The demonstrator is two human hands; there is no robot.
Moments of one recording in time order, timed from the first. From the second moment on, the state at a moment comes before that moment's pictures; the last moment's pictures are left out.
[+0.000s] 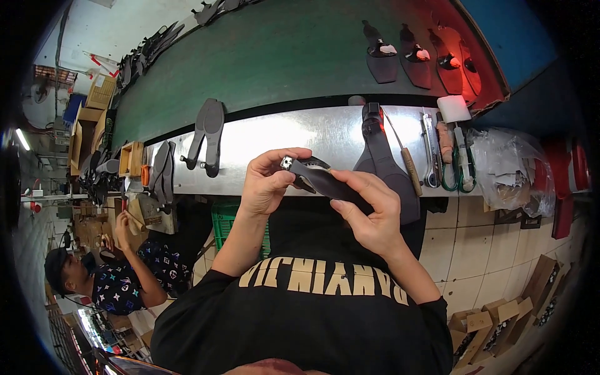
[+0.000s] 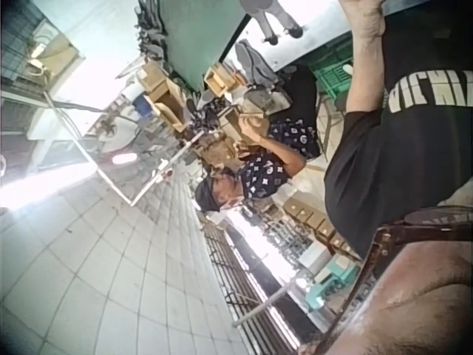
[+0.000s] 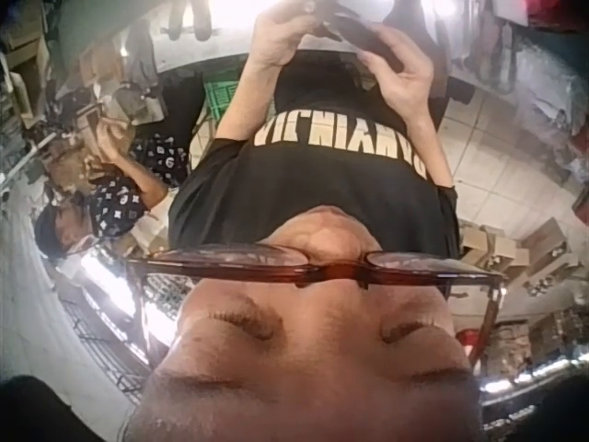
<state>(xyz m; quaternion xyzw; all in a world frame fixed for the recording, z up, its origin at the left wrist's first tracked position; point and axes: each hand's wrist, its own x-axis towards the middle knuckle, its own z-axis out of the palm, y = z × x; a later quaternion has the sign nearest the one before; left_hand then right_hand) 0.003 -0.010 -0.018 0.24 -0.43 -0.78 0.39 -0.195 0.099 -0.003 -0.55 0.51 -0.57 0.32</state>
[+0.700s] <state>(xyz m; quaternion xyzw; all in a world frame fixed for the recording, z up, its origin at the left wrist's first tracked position) 0.002 -0.011 -0.019 0.25 -0.44 -0.77 0.38 -0.197 0.098 -0.003 -0.56 0.52 -0.56 0.33</state>
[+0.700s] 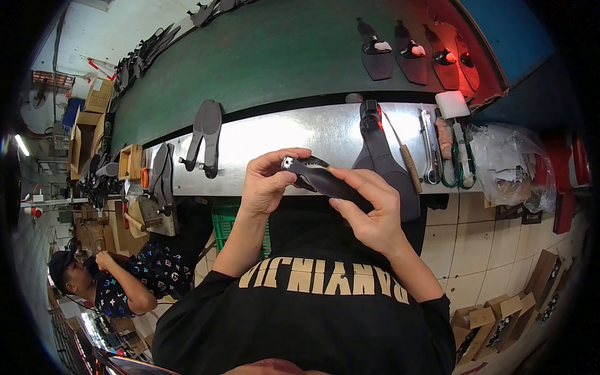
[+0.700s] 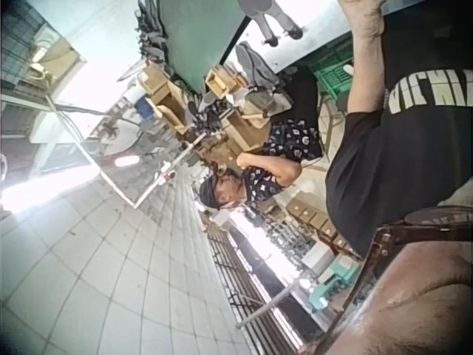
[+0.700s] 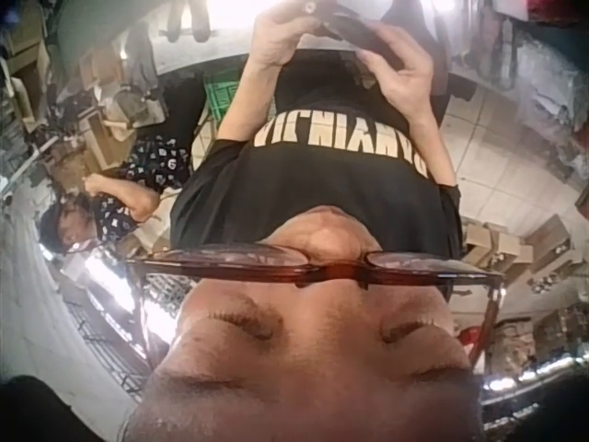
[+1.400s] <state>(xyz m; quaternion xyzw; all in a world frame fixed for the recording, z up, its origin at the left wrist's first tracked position) 0.009 -0.021 -0.026 0.19 -0.58 -0.71 0.35 -0.200 0.092 0.016 -0.64 0.55 -0.47 0.25</state>
